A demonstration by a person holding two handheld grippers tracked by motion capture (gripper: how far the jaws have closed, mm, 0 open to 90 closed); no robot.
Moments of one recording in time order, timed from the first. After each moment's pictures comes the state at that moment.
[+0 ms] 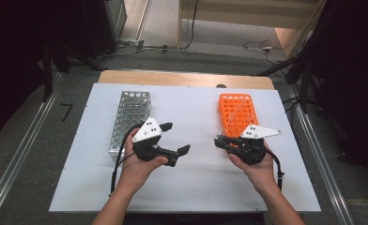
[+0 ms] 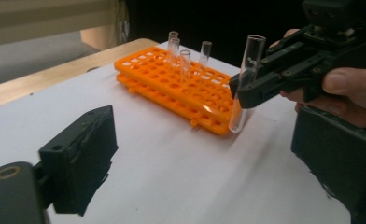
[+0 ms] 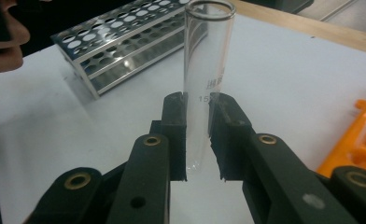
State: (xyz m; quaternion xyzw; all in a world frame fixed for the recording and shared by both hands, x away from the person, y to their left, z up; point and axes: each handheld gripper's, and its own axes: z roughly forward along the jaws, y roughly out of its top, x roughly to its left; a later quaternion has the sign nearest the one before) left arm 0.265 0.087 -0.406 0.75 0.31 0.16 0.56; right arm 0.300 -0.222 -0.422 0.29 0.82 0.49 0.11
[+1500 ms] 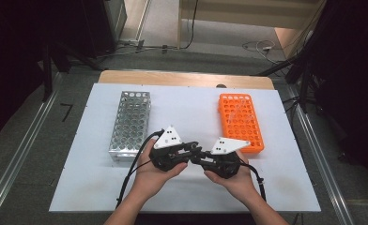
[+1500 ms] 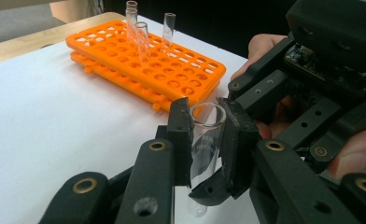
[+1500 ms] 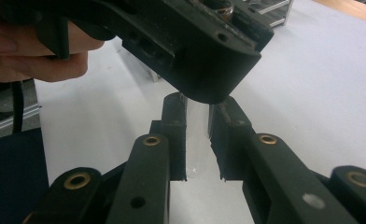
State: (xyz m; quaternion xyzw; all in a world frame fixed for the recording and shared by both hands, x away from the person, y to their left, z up) left arm 0.255 0.048 -0.415 0.78 0.29 0.11 0.54; right arm 0.270 -0.159 -0.435 0.21 0.86 0.47 0.08
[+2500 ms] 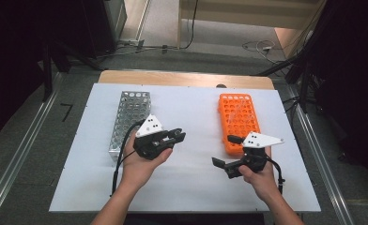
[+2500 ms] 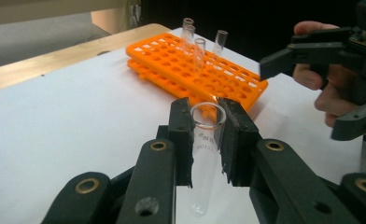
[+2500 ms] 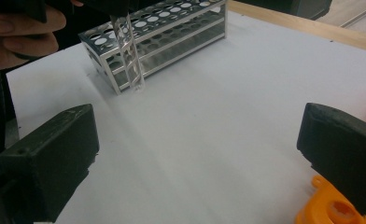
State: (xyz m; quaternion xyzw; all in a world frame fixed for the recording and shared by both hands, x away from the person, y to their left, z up) left arm 0.271 0.090 -0.401 0.75 0.34 0.15 0.54; right arm 0.282 -0.226 -0.427 0.26 0.81 0.51 0.10
